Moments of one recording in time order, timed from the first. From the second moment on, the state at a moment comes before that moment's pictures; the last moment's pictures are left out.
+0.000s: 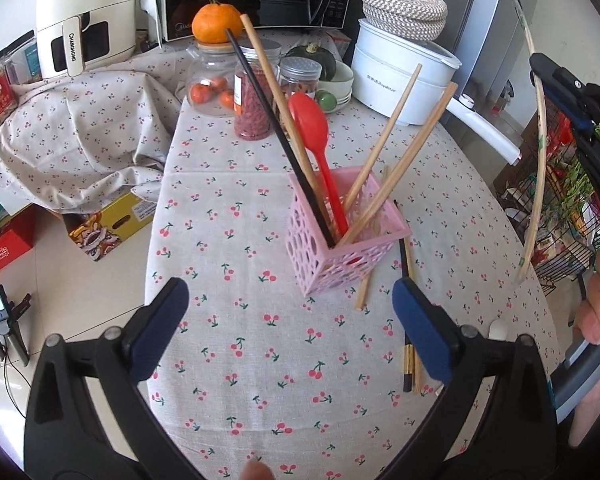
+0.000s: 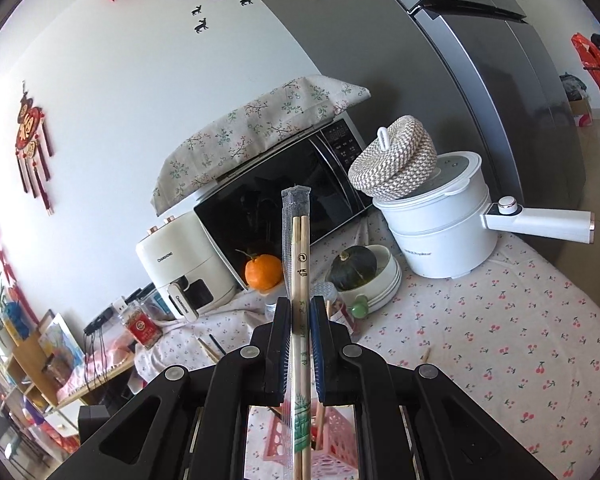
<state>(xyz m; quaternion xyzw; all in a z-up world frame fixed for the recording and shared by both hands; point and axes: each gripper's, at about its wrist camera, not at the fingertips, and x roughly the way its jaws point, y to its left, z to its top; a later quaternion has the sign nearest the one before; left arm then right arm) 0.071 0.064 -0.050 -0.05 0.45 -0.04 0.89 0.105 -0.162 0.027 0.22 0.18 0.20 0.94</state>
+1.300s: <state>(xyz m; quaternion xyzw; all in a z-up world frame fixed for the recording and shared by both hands) 0.089 0.098 -0.069 -0.02 0.52 -0.03 0.86 0.114 -0.114 0.020 0.17 0.15 0.14 0.96</state>
